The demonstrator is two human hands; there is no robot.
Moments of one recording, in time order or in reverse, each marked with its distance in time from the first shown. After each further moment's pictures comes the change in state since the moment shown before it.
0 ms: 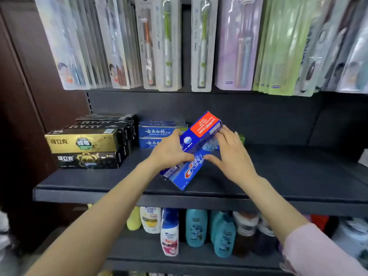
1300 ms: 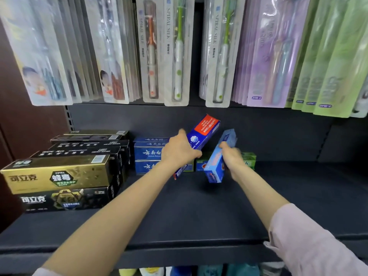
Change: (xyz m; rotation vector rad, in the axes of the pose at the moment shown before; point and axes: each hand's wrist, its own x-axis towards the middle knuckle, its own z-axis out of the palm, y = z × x) left_hand 0.112 -0.026 -0.008 0.050 0.081 -0.036; right_hand 0.121 0.028 0.088 0.975 0.107 1.039
